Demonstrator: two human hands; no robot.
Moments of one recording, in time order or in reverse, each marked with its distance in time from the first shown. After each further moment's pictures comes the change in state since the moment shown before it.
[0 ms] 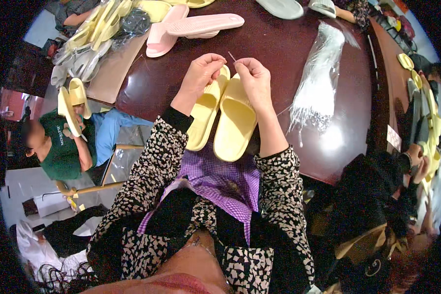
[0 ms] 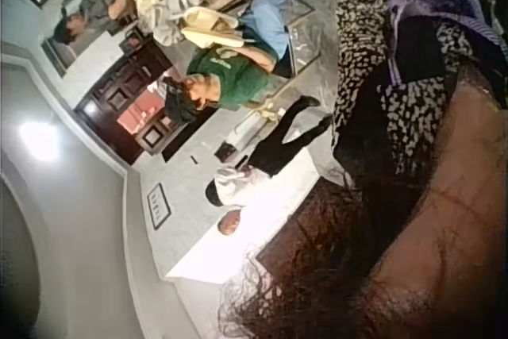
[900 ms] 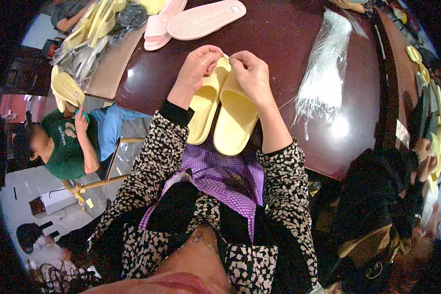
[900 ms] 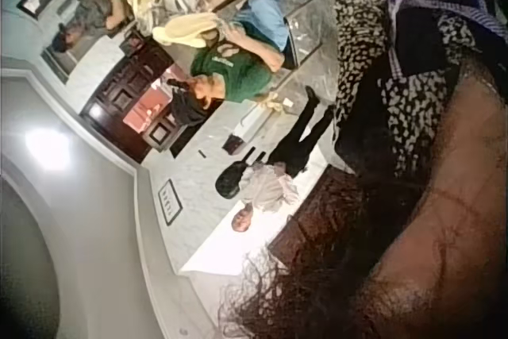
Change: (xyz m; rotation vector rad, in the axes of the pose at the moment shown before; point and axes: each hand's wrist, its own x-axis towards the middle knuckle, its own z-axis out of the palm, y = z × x) left_hand 0.006 0.004 -0.030 -0.055 -0.057 -0.019; right_hand 0.003 0.011 0.024 -0.175 -0.048 -0.025
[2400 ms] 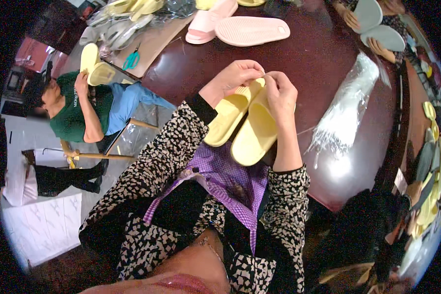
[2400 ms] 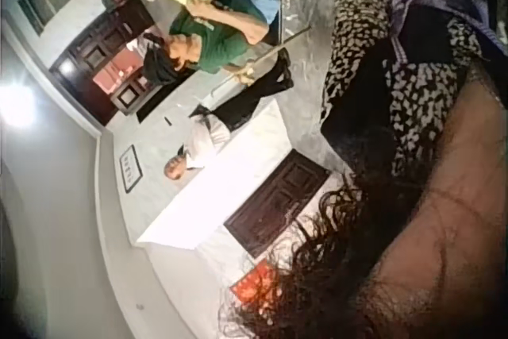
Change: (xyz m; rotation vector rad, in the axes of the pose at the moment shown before) left_hand 0.005 -0.012 -0.007 -0.014 -0.143 -0.040; right_hand 0.004 0.018 0.010 -0.056 0.047 -0.156
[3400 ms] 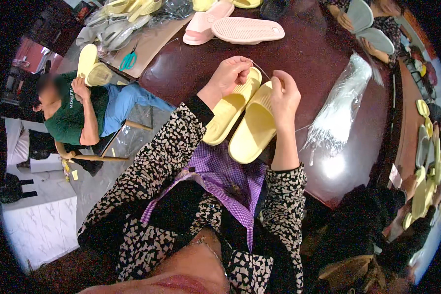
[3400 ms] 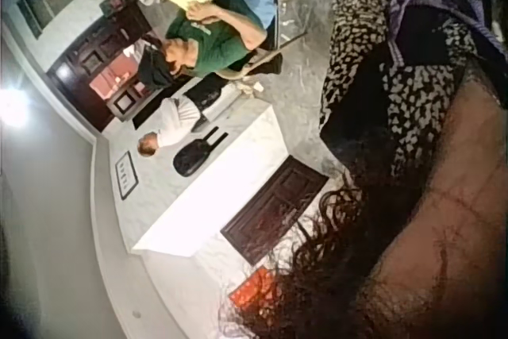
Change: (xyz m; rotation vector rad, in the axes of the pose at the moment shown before) left_hand 0.000 -0.020 0.001 -0.300 0.221 0.043; right_hand -0.008 -0.004 -0.019 -0.087 0.136 -0.042
